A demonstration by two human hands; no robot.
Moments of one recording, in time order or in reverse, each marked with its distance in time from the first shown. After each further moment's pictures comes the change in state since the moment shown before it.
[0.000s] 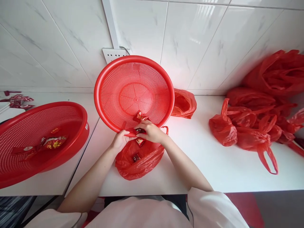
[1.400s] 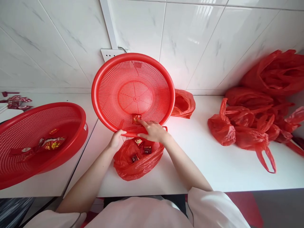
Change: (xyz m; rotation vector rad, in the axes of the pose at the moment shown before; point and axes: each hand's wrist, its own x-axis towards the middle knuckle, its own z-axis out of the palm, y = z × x) left_hand 0.000 0.006 -0.008 0.000 -0.002 -0.055; right_hand -0.008 0.005 -0.006 -0.327 -0.108 0.174
